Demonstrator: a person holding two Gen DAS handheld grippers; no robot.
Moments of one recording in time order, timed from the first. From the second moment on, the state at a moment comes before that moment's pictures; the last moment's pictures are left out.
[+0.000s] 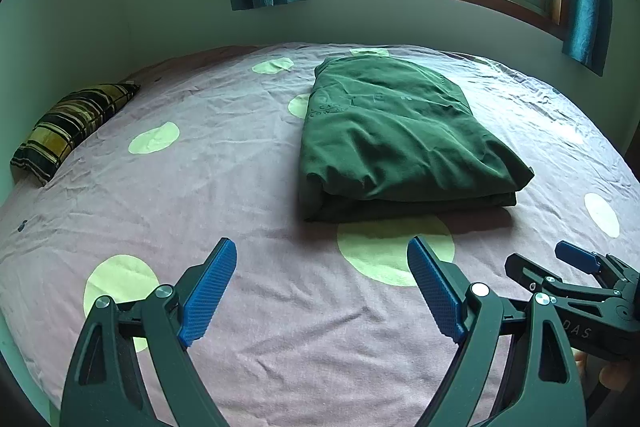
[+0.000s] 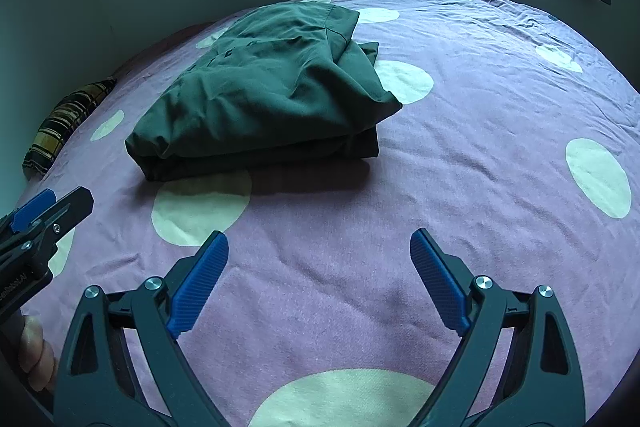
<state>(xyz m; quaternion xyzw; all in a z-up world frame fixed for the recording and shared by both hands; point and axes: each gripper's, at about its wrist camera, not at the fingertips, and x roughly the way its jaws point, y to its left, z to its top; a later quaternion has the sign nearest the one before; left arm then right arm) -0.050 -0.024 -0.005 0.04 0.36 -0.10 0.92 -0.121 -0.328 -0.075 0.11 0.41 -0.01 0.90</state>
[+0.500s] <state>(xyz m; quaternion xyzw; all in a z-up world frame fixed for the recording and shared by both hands) -0.061 -0.023 0.008 0.06 0.31 -0.09 0.95 -0.121 -0.324 -0.077 0.10 0.41 0.00 0.90</state>
